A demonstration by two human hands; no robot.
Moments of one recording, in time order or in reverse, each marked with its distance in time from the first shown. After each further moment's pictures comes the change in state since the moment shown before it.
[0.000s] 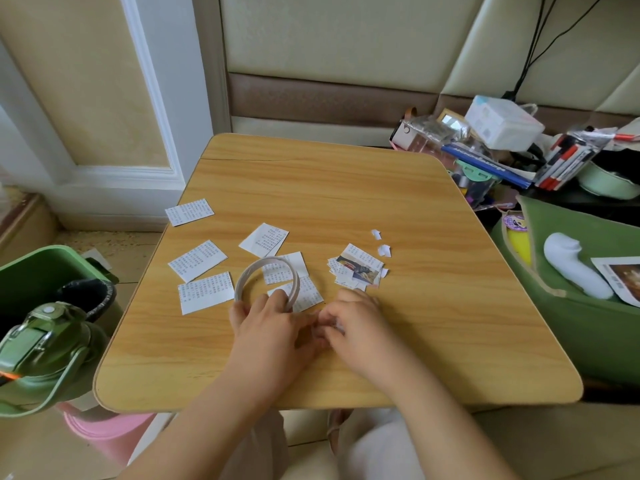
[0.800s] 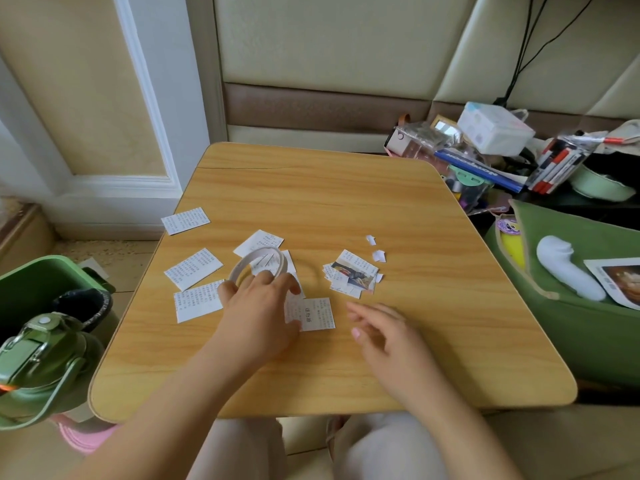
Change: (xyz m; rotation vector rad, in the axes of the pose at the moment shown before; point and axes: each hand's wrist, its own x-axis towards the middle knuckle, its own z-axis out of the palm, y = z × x) left_hand 0.032 -0.004 -0.030 0.028 -0.090 -0.134; right_hand -0.040 0.025 -0.015 0.284 0.214 0.078
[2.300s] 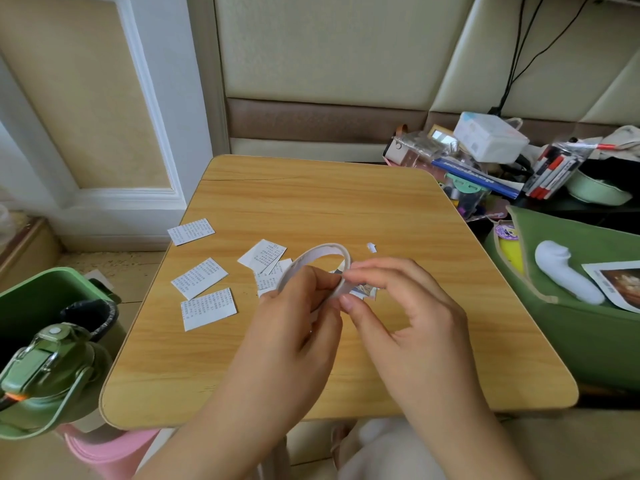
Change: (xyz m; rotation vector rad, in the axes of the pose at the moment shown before) left_hand -0.060 0.055 -0.068 -0.881 0.207 0.226; right_hand -0.008 -0.090 -0.033 0.074 0.474 -0.353
